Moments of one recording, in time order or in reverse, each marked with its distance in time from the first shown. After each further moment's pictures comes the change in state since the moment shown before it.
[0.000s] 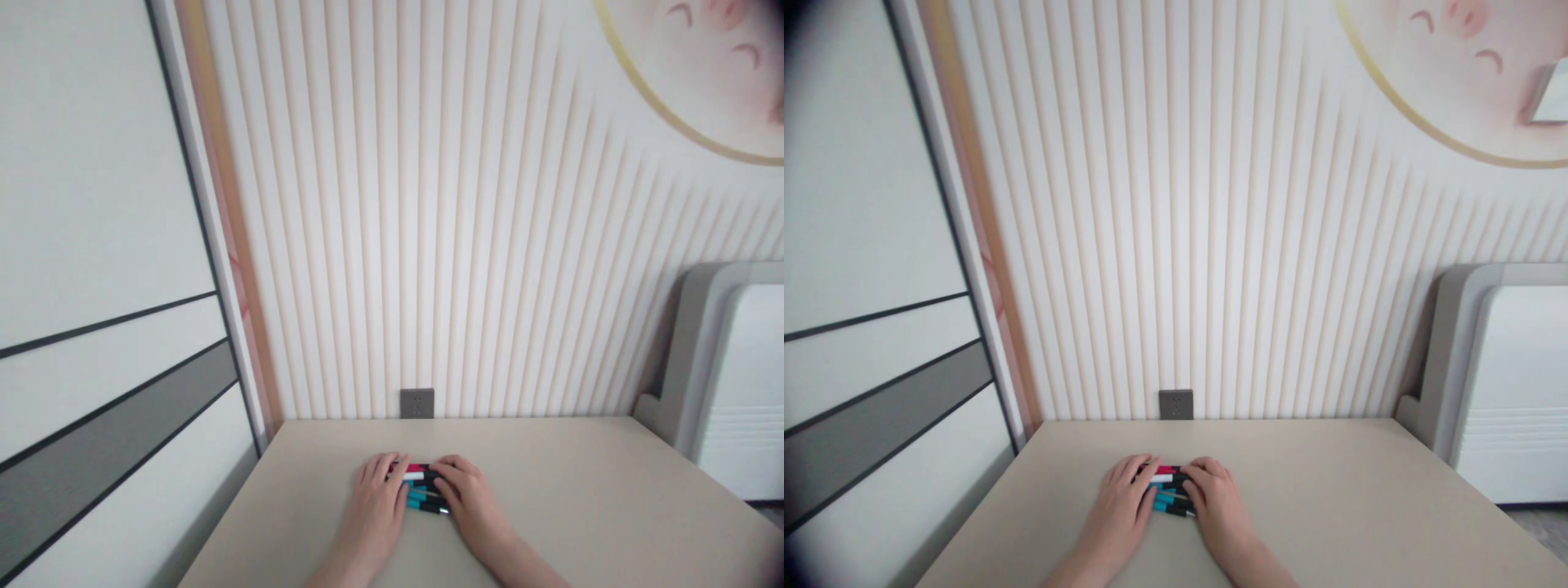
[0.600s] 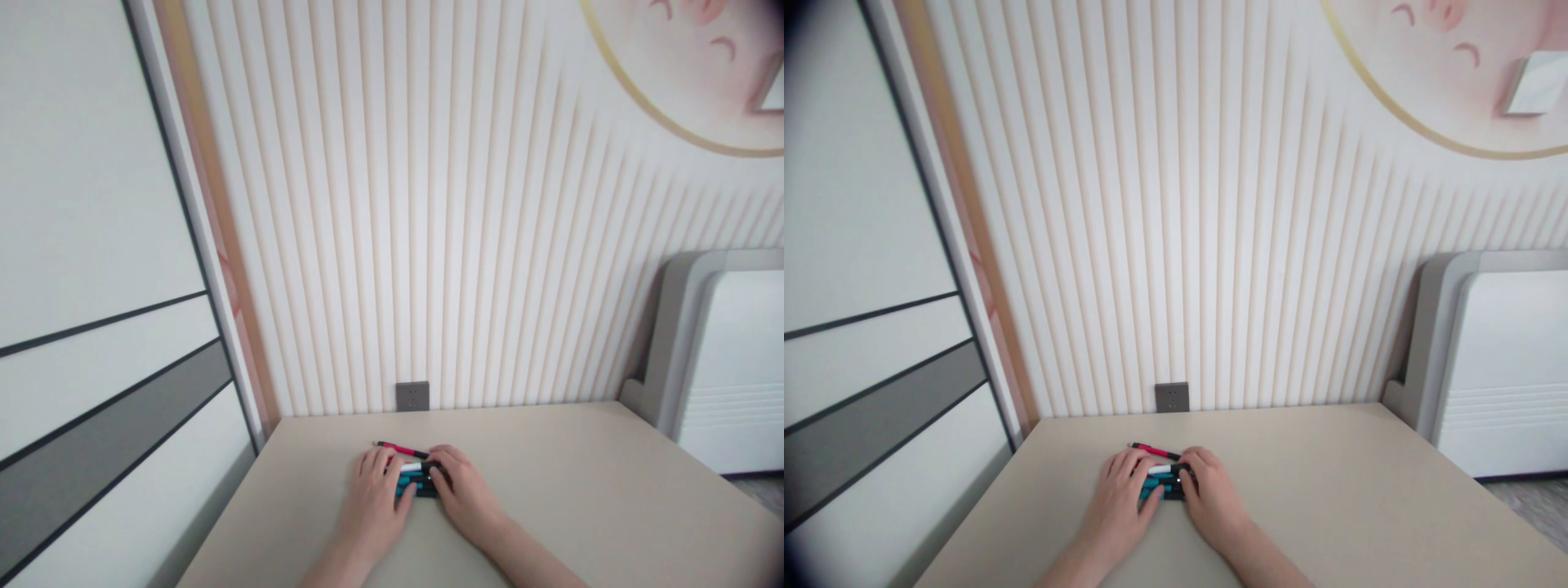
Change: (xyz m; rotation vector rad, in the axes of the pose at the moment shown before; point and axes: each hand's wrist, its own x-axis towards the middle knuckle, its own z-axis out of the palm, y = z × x) left_hand 0.000 0.019 -0.020 0.018 -0.016 0.022; right_hand -0.003 -0.015 -0.005 0.057 0.025 -0.040
